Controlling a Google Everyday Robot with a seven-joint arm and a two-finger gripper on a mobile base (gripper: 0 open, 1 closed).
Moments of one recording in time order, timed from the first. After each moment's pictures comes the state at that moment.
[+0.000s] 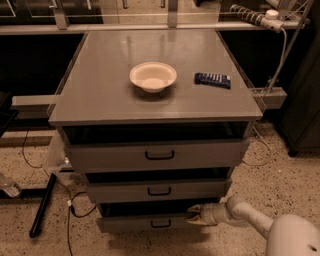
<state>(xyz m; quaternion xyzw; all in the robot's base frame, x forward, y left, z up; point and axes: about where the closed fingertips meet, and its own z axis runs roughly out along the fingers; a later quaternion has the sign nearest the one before) 0.570 -0.170 0.184 -0.63 0.66 0.18 0.37</state>
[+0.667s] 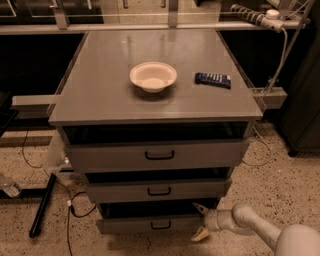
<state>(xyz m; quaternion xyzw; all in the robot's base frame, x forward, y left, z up) 0.546 -0.179 0.181 -0.62 0.66 0.20 0.38</state>
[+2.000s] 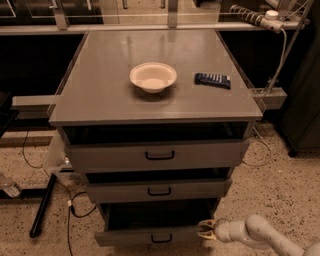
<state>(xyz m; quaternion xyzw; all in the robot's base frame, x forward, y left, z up) 0.502 -0.207 0.193 -0.60 0.67 0.21 0.40</state>
